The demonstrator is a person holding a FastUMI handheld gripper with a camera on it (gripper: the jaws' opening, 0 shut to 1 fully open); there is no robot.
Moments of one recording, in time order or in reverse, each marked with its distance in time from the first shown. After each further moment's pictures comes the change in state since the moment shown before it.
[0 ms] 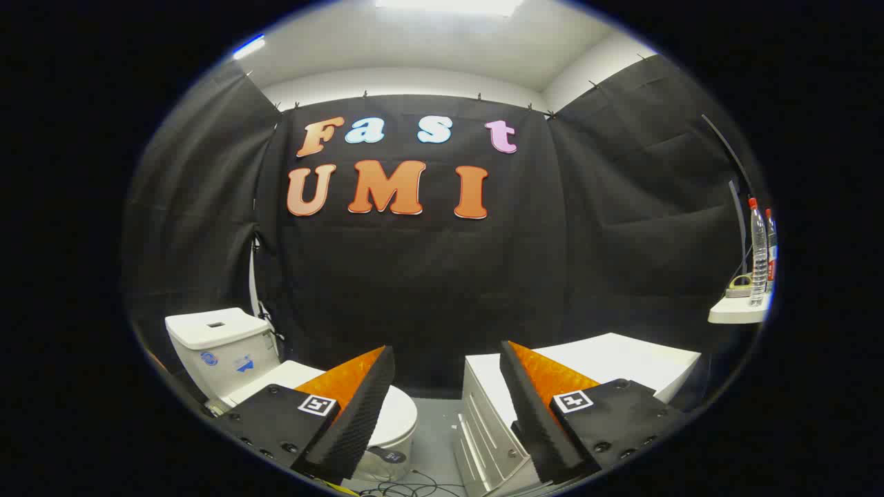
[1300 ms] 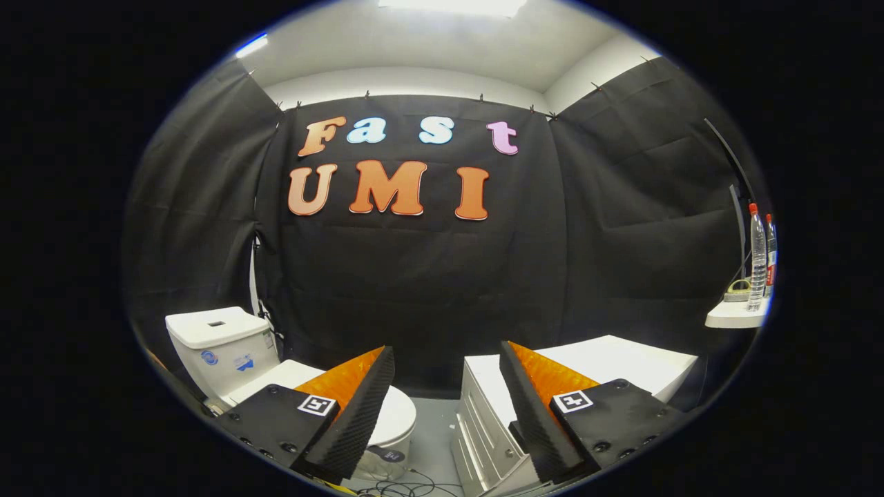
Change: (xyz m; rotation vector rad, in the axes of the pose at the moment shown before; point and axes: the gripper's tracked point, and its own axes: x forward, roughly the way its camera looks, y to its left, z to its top) arm -0.007 0.010 0.005 0.005 0.001 0.037
